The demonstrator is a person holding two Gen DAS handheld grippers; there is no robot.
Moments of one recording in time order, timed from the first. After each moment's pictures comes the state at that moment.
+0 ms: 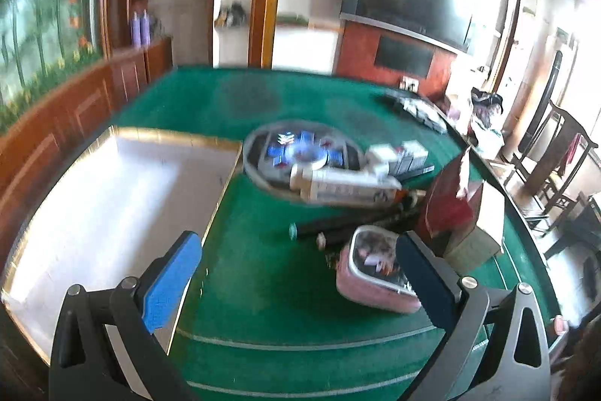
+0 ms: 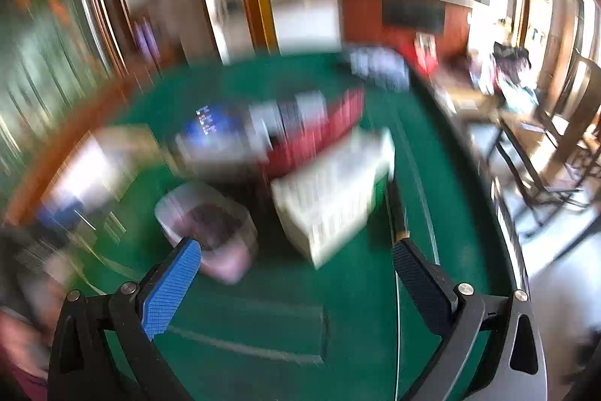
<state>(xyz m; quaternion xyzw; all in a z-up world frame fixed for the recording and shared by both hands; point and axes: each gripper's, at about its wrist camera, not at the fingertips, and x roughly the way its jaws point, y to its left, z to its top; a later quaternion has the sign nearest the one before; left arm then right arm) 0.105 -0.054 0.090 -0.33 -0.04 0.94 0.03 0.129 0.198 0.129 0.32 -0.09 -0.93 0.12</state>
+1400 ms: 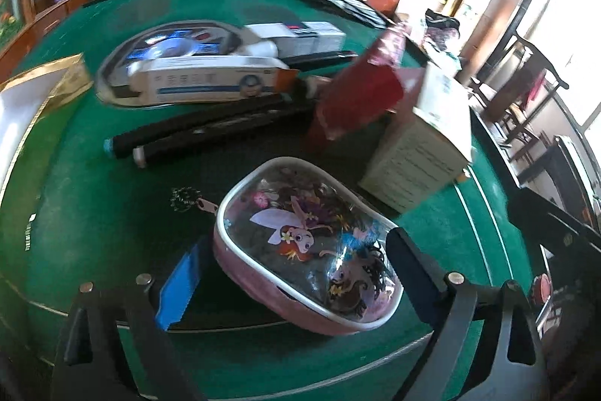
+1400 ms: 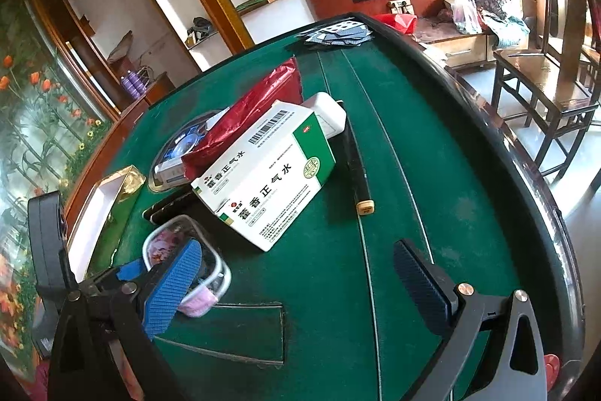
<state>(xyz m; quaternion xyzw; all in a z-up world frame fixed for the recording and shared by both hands) 0.086 0.043 0.017 -0.48 -0.04 0.86 0.15 0.112 0.250 0.045 0.40 -0.17 -0.90 0.07</state>
